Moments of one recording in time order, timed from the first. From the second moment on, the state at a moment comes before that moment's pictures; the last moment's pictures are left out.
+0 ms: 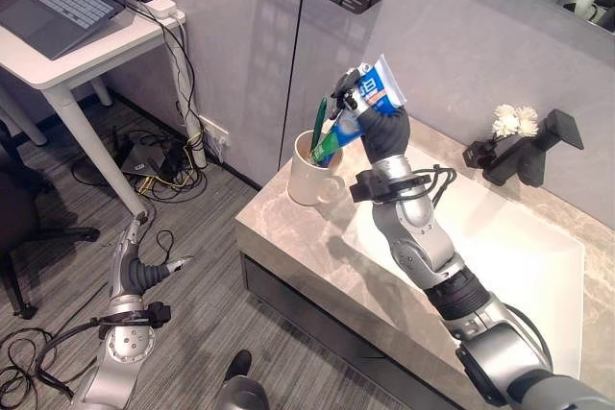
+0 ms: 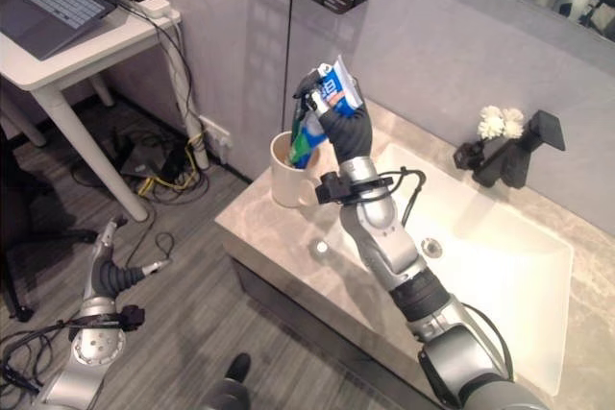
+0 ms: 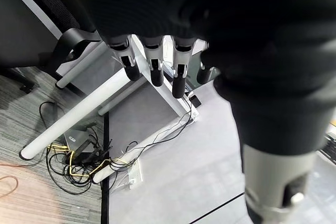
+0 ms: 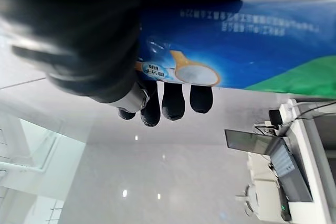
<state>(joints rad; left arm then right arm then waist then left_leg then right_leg) 0.16 0.54 0.01 0.15 0.15 -0.17 0.46 -0.64 -0.29 0.46 0.05 0.58 -0.31 -0.22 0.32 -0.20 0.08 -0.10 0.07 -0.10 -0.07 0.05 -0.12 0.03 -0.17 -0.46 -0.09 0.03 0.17</state>
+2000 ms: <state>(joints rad) 0.31 0.55 0.19 -0.05 -0.49 -0.30 0.14 0.11 -0.55 -0.60 0.94 0.24 -0.21 -0.71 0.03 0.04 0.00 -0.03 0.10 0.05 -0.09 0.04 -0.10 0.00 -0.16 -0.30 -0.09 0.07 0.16</state>
